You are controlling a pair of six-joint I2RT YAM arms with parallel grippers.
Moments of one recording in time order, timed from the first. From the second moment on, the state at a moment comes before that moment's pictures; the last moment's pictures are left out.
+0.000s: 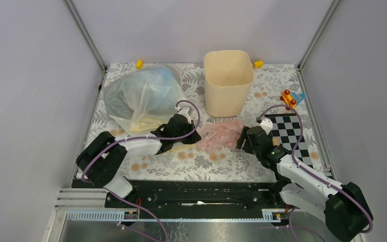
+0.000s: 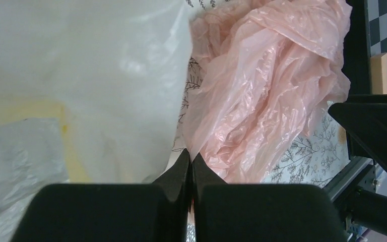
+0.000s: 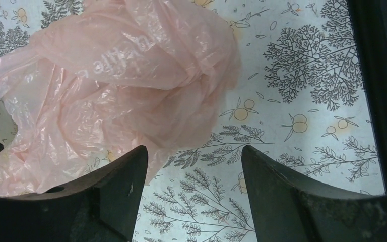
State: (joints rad) left arm -0.76 1.56 0.70 0.23 0.09 -0.72; right arm 0.57 0.95 0.42 -0.28 0.34 0.73
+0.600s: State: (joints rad) left arm -0.61 1.32 0.56 0.17 0.22 -0.68; right arm 0.54 1.08 0.43 -0.19 0.32 0.75
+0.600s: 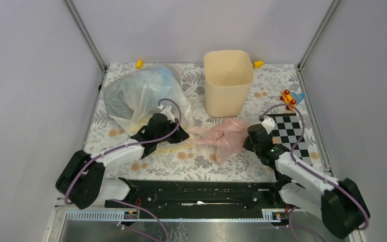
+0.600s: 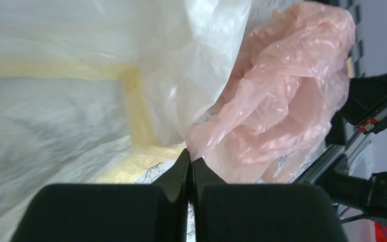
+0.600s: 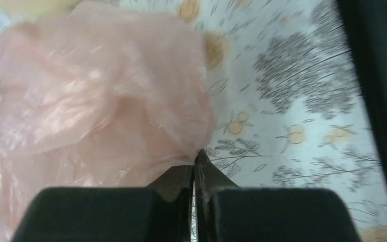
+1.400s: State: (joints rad) left arm -0.47 0.85 0.51 -0.05 0.07 -0.68; right arm 0.50 0.70 0.65 -0.60 0.44 0.63
